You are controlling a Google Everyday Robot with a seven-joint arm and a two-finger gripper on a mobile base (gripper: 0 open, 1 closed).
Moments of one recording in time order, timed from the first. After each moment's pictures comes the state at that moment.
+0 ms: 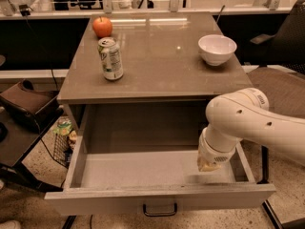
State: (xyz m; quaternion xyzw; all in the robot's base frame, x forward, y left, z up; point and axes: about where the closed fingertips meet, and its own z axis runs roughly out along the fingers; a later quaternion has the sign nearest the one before) arm 0.444 -0.165 0.646 -0.72 0.69 0.01 0.05
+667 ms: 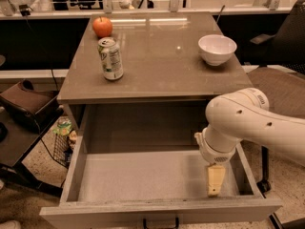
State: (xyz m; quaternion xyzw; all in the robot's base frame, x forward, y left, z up) arm 0.443 -0.165 0.647 -0.72 0.69 0.01 0.05
